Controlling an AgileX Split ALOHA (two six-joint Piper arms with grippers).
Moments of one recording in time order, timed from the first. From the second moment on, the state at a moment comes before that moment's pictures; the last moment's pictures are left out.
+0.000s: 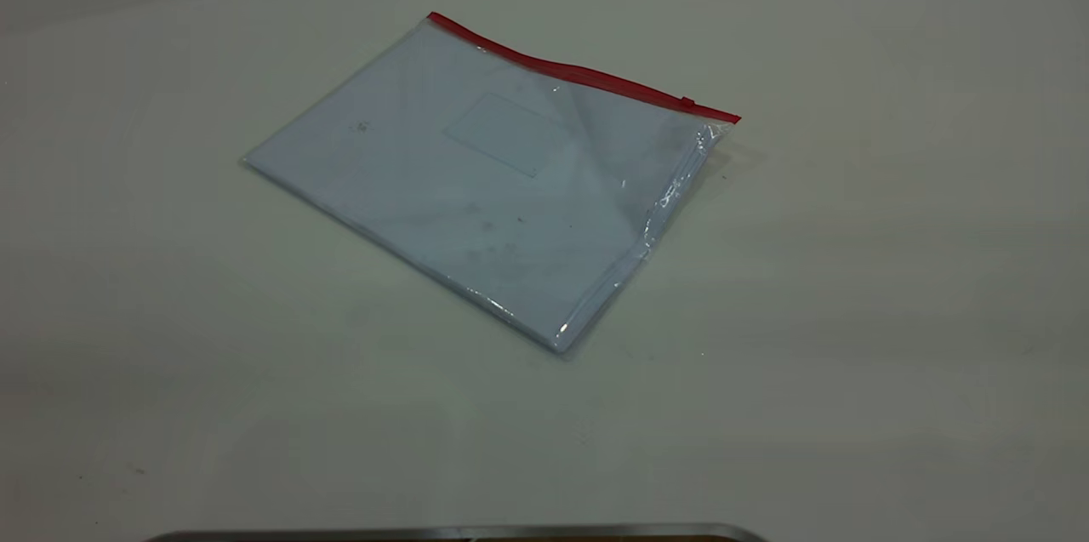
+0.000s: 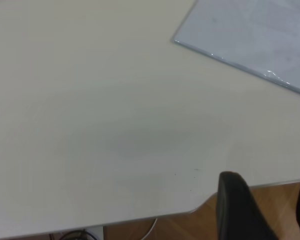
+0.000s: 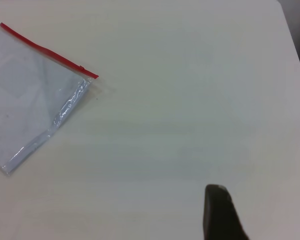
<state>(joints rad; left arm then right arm) 0.03 -0.02 -0.49 -0.13 1.16 0.13 -0.04 -0.02 -0.48 0.10 1.13 -0.05</state>
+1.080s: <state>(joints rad) 0.03 -0.02 -0.49 -0.13 1.16 0.13 -0.04 -0.02 -0.48 0.10 1.13 -0.05</state>
